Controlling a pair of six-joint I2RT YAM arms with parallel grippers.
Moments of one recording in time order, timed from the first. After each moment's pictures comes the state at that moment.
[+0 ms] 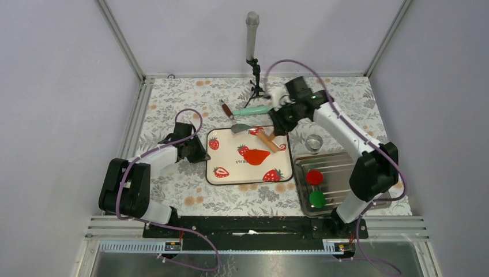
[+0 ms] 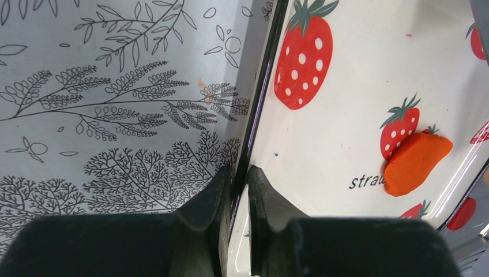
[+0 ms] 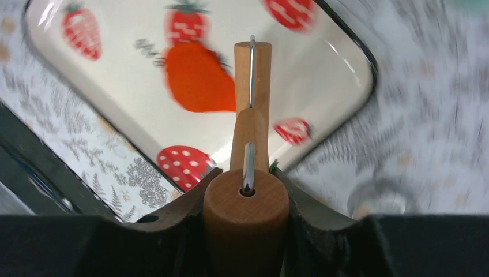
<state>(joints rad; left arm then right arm) -0.19 1.45 0.66 -0.23 0.19 -0.64 0.37 1.69 1.48 -0.90 -0.37 -0.18</state>
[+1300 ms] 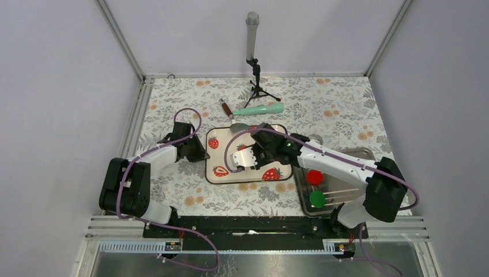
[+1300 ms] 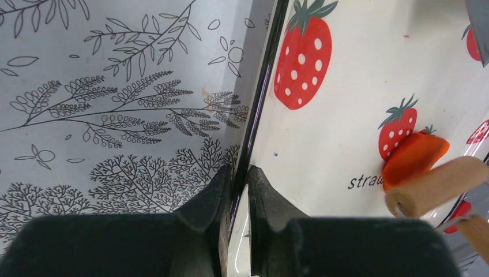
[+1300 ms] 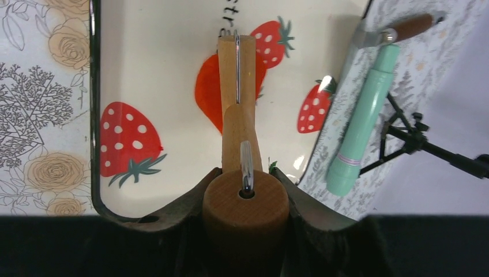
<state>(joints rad) -0.18 1.46 0.67 -0.22 0.20 -0.64 0.94 1.48 1.15 -0.62 0.01 -1.07</state>
